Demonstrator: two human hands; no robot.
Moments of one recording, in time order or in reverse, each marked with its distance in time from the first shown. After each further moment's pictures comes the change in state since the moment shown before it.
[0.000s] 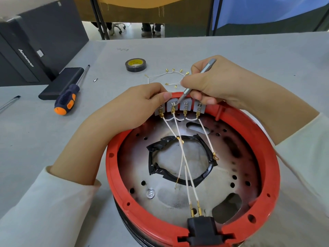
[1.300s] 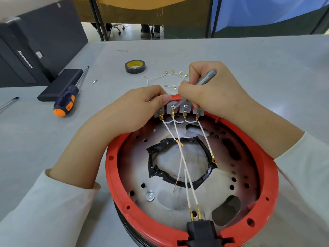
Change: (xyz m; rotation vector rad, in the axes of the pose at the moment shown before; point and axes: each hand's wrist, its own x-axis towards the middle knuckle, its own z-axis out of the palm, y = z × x) left_hand -0.001 0.000 0.001 -0.022 -0.012 -0.014; right_hand -0.007 0.015 0.014 -0.069 0.215 -0.285
